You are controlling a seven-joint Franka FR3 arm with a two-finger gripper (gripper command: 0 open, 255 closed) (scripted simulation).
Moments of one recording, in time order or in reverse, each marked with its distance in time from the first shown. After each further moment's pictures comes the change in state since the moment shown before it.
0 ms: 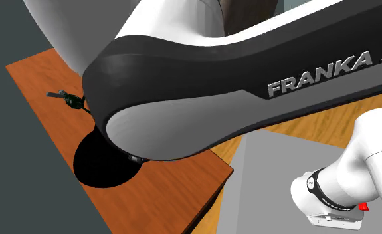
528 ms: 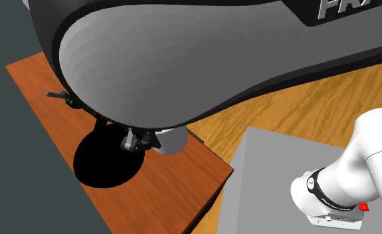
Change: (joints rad) arm -0.002 -0.016 -0.002 0.092 0.002 -0.108 -0.004
